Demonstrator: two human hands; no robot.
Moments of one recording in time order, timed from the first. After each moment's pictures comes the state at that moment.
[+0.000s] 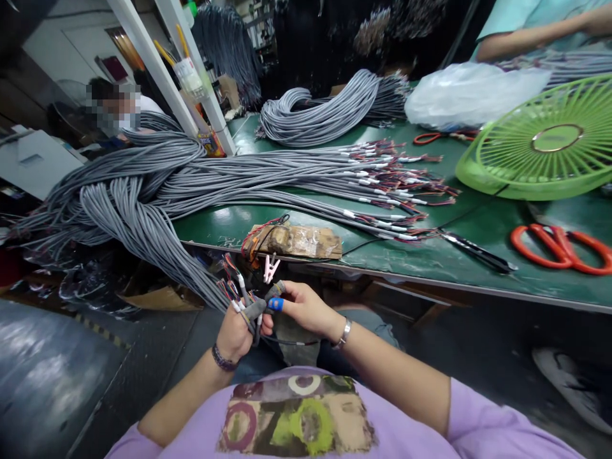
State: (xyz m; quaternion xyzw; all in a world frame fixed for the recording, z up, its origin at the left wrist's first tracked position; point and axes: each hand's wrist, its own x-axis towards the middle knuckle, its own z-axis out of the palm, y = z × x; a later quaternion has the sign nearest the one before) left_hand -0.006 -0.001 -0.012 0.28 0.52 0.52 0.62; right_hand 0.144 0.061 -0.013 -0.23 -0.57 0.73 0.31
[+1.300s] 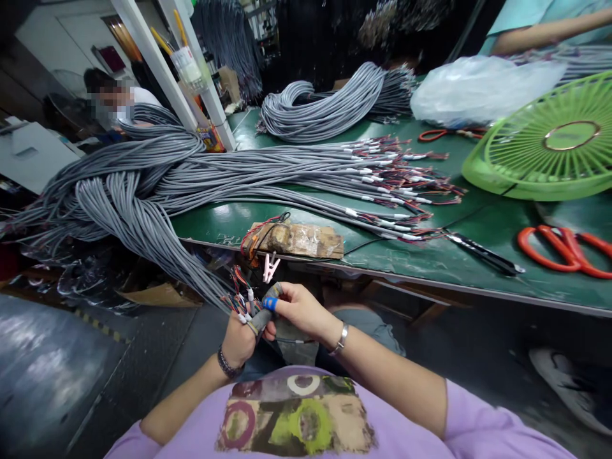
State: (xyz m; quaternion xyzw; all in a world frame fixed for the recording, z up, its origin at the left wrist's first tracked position) left_hand -0.002 -0.011 -0.029 0.39 0.56 0.50 0.54; right_hand 0.135 0.053 -0.006 -0.27 -0.51 0.76 0.28
